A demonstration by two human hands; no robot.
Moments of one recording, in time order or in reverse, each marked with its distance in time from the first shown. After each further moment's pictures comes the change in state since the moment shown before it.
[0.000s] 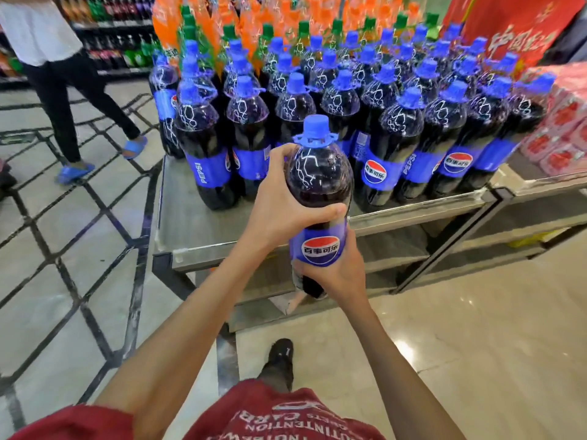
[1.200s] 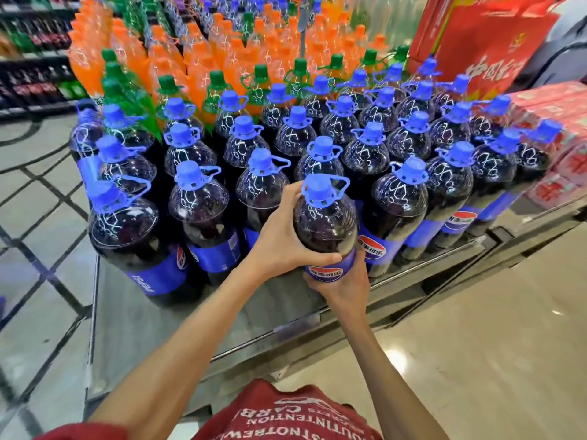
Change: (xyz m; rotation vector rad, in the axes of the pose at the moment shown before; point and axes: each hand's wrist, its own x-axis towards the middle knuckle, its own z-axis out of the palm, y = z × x) left_hand 0.201 -0.081 0.044 0.057 -0.312 0.151; right_hand 0.208 0.040 0.022 -0.092 0.358 0.046
